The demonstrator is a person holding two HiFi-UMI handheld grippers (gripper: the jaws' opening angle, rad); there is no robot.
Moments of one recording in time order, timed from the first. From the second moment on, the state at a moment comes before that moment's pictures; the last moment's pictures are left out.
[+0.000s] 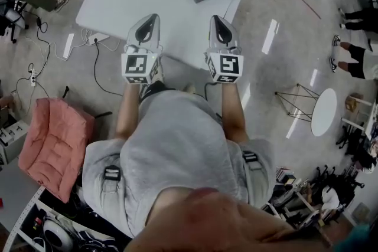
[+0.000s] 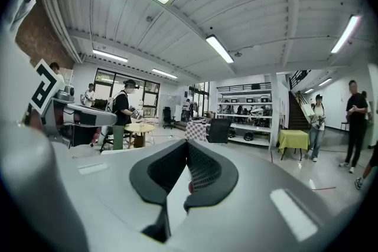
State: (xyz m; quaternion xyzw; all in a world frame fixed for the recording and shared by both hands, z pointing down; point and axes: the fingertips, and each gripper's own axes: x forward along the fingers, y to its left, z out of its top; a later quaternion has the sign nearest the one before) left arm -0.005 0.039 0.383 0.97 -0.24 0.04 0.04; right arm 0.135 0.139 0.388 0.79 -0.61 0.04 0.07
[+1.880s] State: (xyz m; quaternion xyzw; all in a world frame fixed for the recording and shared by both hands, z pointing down) left arm 0.112 -0.106 0.464 0.98 -0.16 0.12 0.10; right arm 0.237 0.005 0.478 0.82 -0.54 0.15 0.10
